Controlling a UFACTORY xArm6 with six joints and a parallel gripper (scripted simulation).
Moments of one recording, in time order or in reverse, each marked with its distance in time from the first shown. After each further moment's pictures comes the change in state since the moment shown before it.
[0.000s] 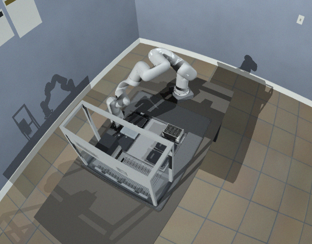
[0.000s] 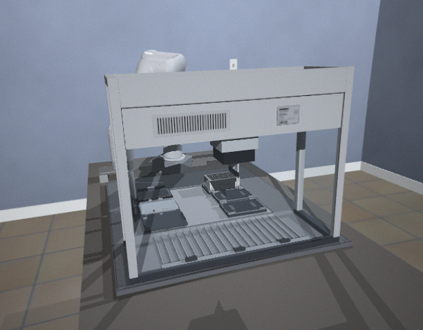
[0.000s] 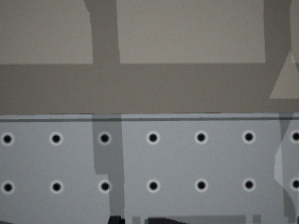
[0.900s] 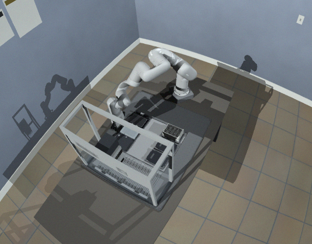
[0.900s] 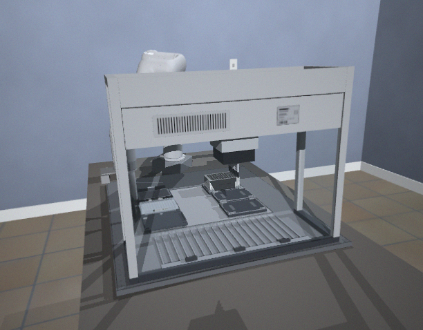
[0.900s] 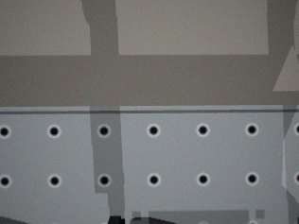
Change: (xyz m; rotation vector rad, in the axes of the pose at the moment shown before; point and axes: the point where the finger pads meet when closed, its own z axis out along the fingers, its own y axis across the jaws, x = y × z) arm -0.004 0.000 0.004 0.000 0.000 0.000
